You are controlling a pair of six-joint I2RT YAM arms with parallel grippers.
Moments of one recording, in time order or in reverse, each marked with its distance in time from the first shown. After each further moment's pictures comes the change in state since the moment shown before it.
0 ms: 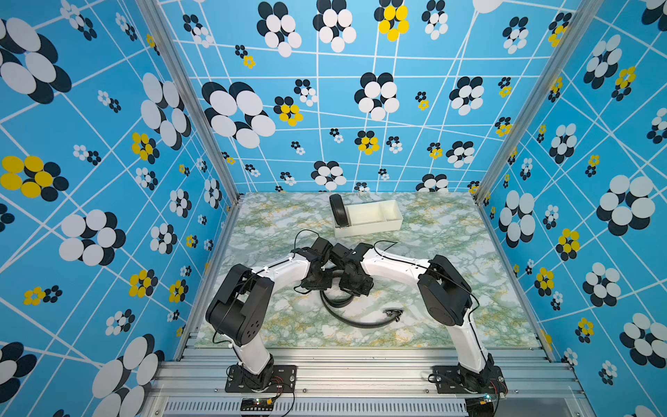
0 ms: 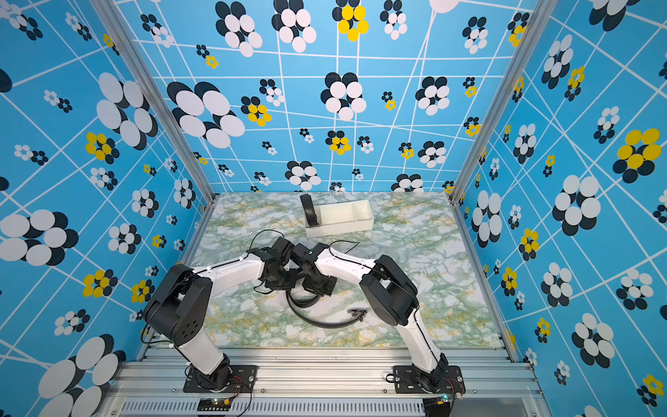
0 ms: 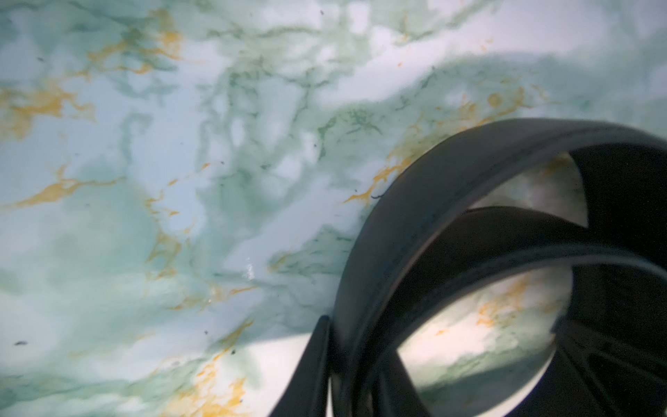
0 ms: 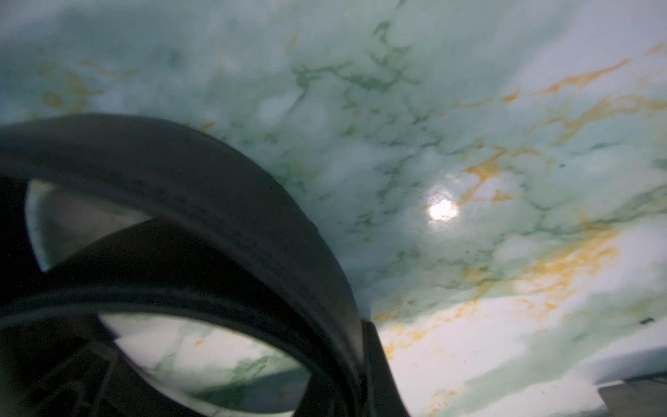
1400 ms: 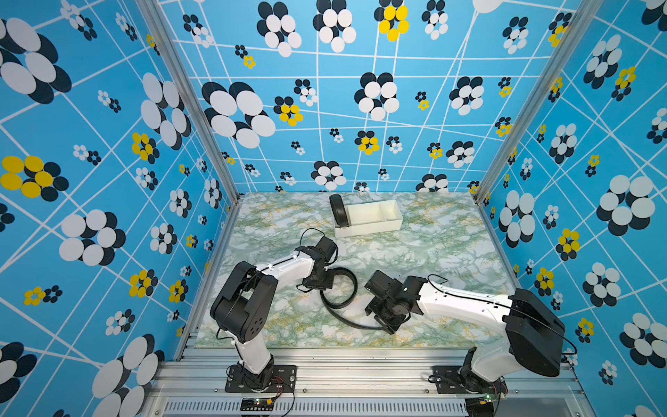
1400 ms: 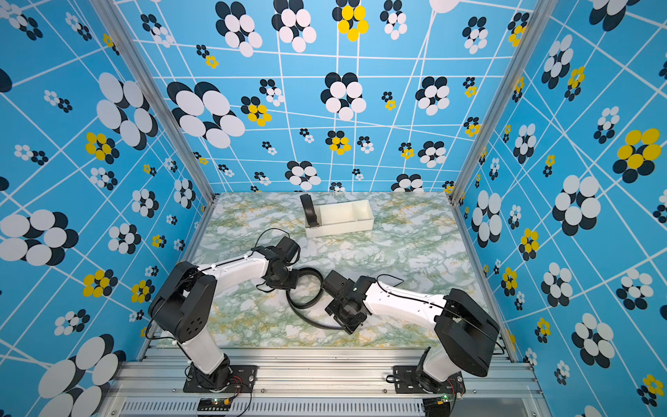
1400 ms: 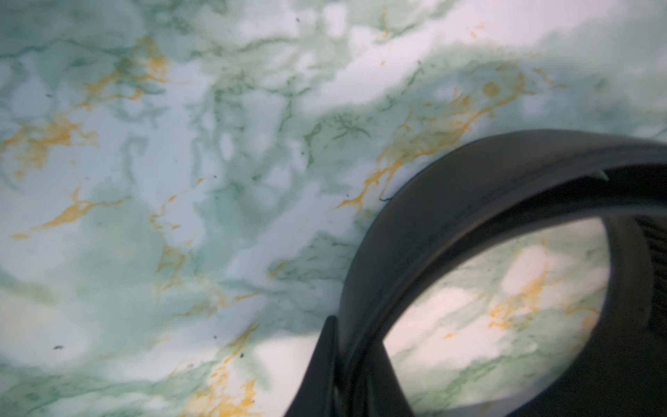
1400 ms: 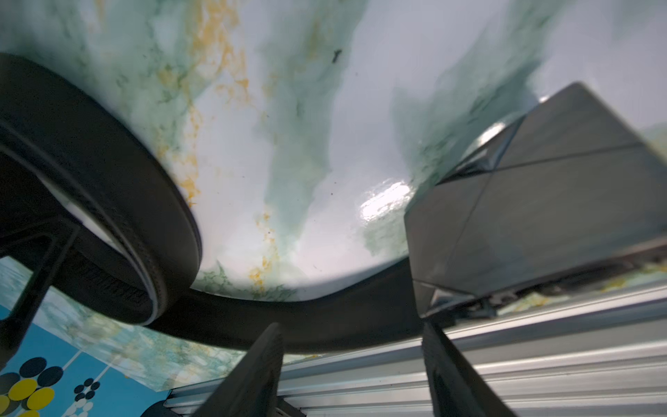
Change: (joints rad) left arm -0.028 0.026 0.037 -0.042 -0.067 0.066; right arm 0.073 -0.637 -0.728 0.285 -0.117 0.467
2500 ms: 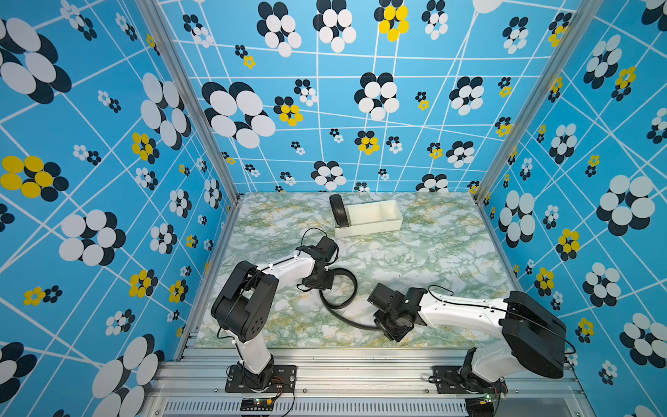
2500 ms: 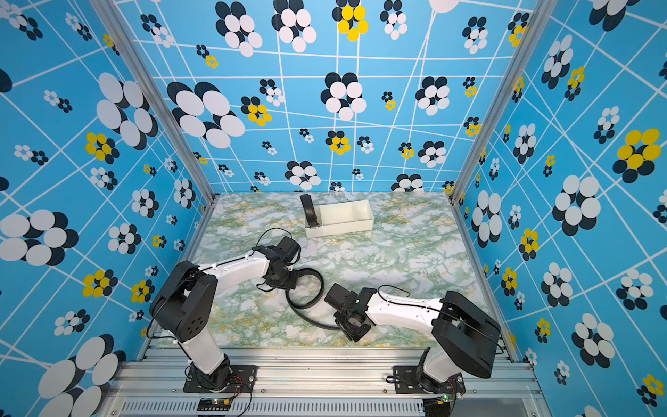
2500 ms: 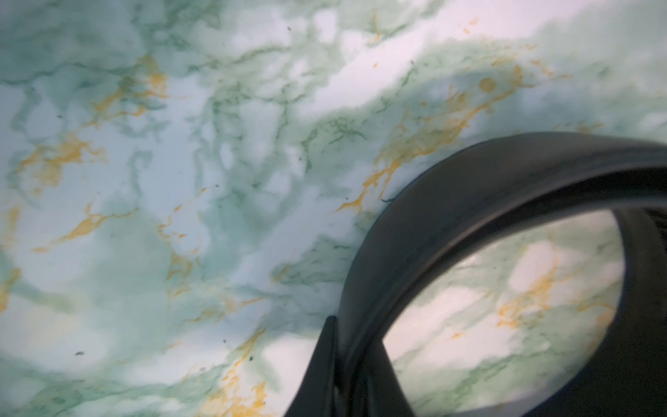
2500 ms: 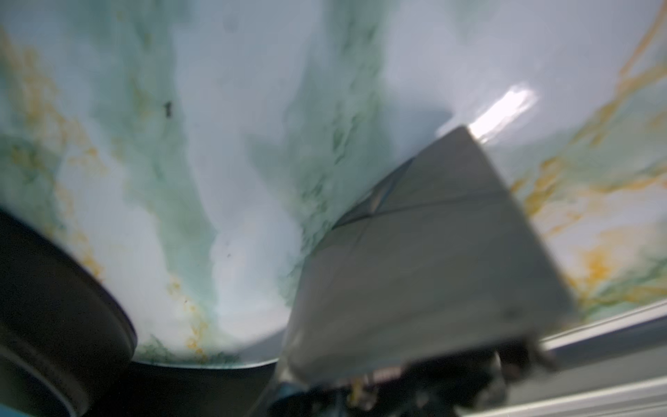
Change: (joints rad) left arm -0.002 0.013 0.022 -0.025 -0.023 0.057; right arm 0.021 -0.012 -0.141 0.074 0.066 0.147
